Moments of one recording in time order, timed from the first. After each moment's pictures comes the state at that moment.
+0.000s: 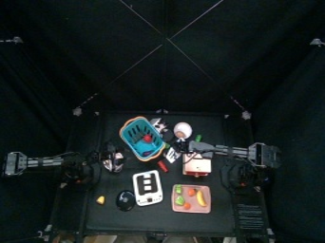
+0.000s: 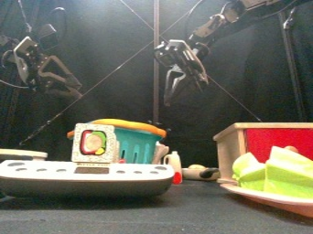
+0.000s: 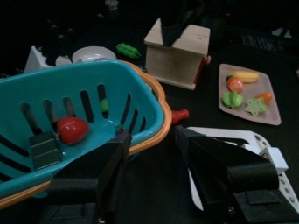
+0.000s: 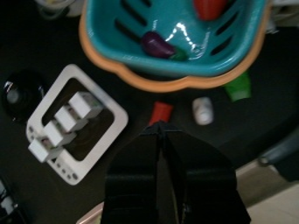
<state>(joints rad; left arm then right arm) 0.22 -0.83 1.24 -0.32 -0.13 0.25 -0.18 -0.06 0.34 -0.02 0.62 0.49</state>
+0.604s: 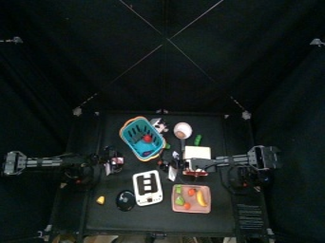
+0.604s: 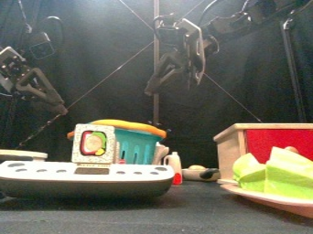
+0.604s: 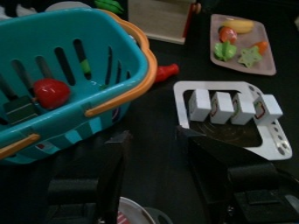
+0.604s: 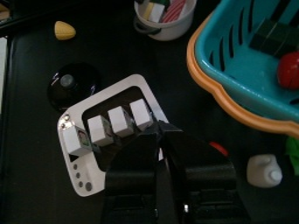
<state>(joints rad) 0.13 -0.85 1.31 -0.27 -0.01 0.25 -0.04 -0.06 0.51 -0.27 0.11 0.48</state>
